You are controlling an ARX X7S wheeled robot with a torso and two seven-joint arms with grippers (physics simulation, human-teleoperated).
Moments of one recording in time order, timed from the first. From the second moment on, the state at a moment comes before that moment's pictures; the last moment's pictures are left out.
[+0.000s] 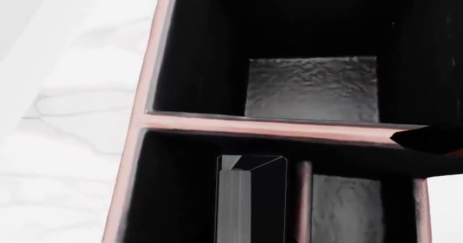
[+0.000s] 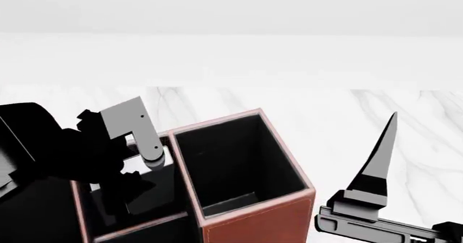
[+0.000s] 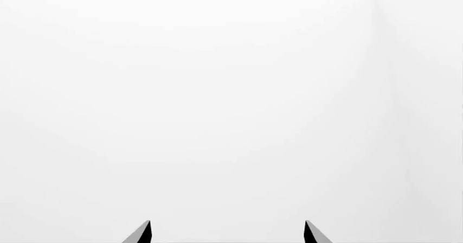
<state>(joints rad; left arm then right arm) -1.43 -0.39 1.43 -0.52 -0.74 -0.75 0.54 0.08 0.59 -0.03 -0.91 0.53 0.35 0.70</state>
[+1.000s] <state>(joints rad) -1.37 -0.28 1.47 -0.80 -0.65 -0.57 0.63 0.07 0.61 -0.04 -0.90 0.52 0.34 0.71</state>
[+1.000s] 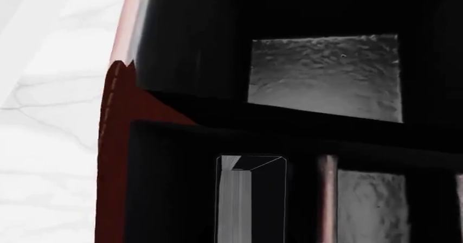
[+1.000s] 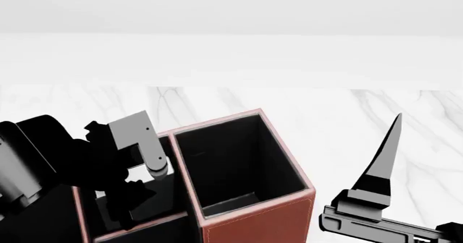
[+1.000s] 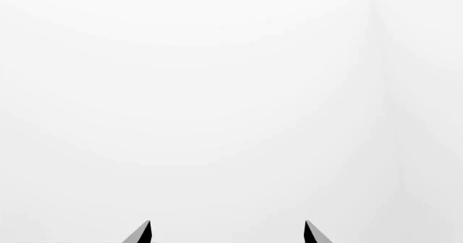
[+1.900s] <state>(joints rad) -1.37 -0.17 1.60 -1.05 -0.77 -0.49 0.70 0.08 0.62 -0.06 -0.89 0.52 0.34 0.72</state>
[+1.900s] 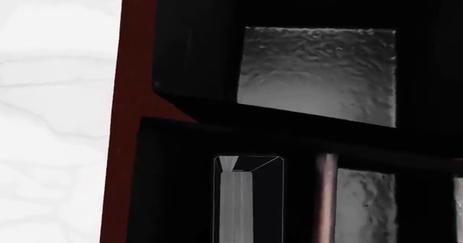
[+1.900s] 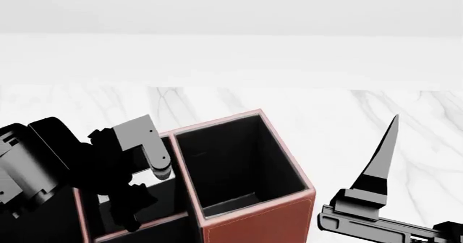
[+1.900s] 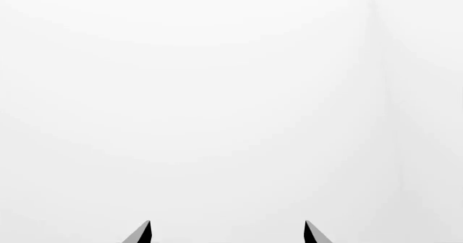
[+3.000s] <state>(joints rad) -1.30 -0.31 1.45 -0.77 -0.64 -0.50 0.67 0.09 0.62 -0.09 -0.89 0.51 0.34 0.72</state>
